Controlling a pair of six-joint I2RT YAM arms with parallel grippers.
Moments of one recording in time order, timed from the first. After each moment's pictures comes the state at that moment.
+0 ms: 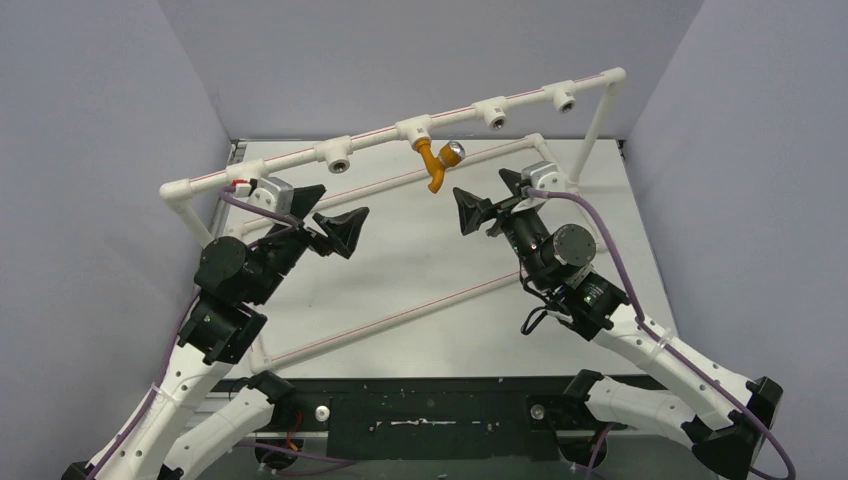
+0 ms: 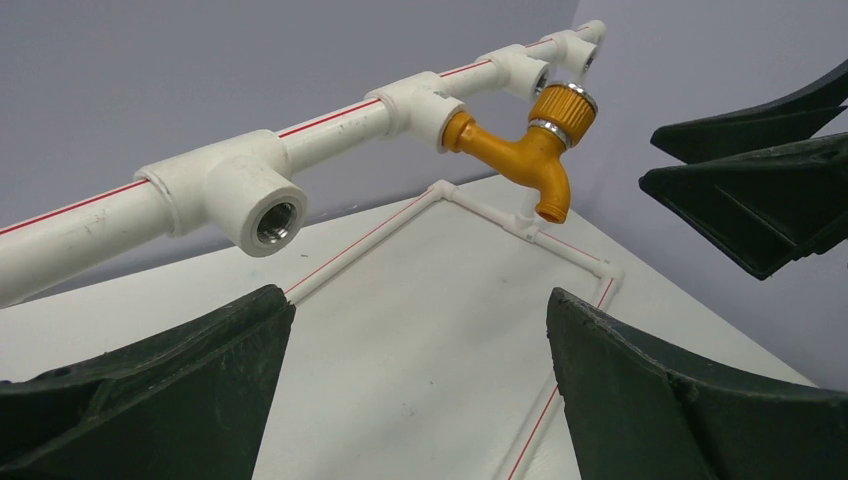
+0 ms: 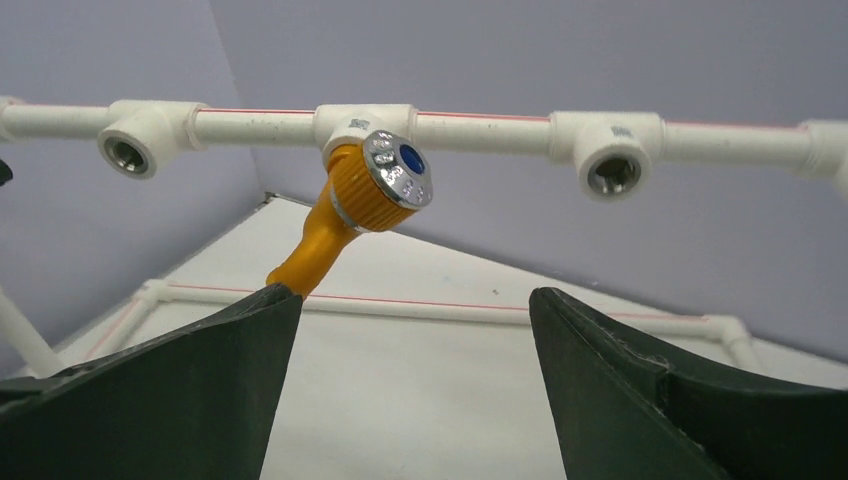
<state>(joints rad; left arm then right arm) -0.55 0.72 0.92 -0.01 0.03 -0.20 0.82 0.96 0.90 0.28 0.36 0.04</state>
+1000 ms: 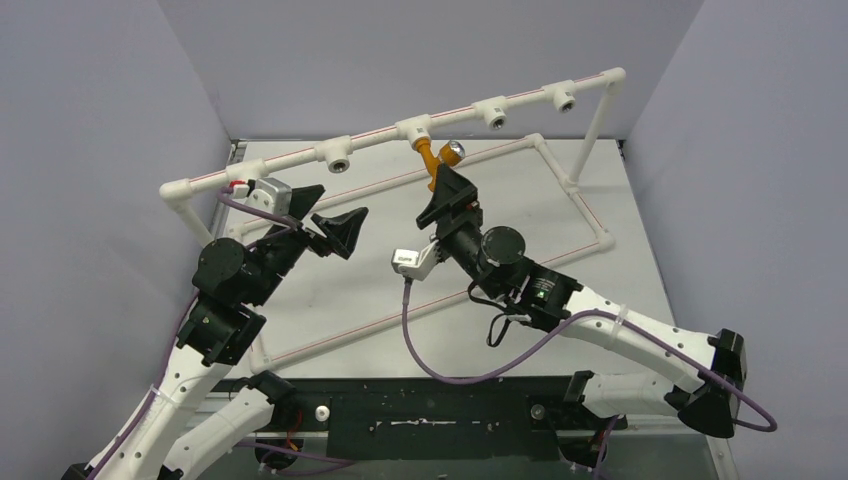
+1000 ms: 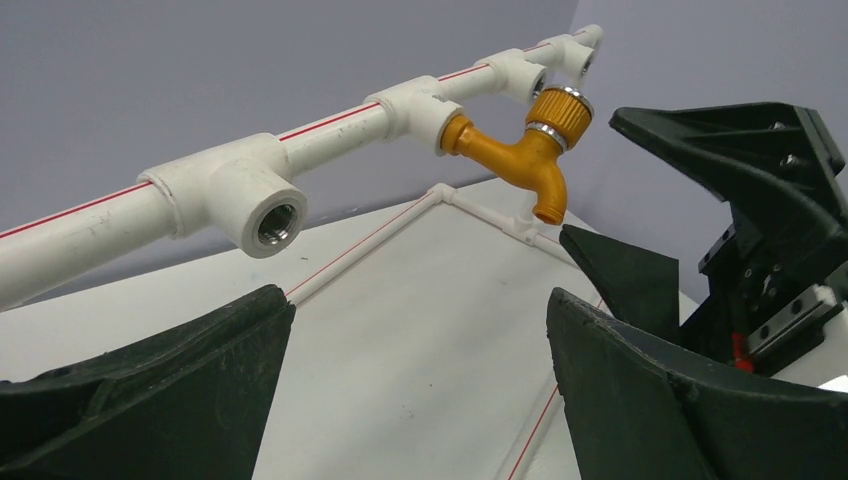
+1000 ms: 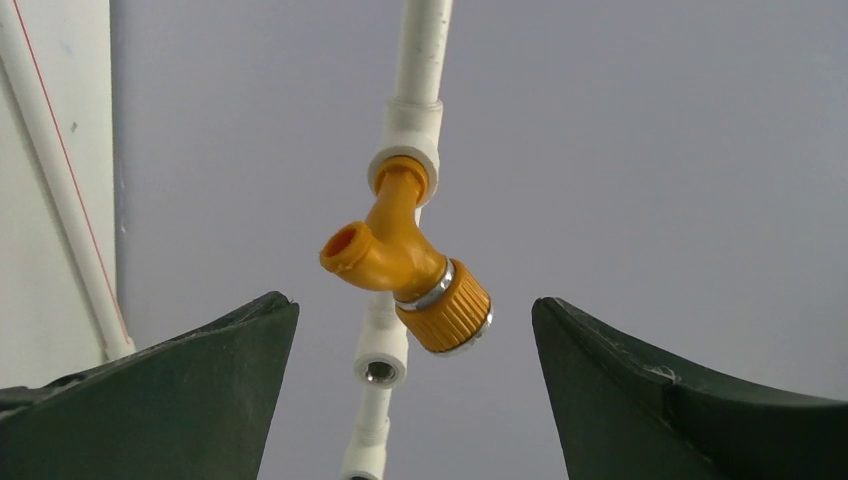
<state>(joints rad) -0.55 0.71 0.92 -0.01 0.03 -0.20 1.03 1.14 1.03 0.12 0.36 -1.64</state>
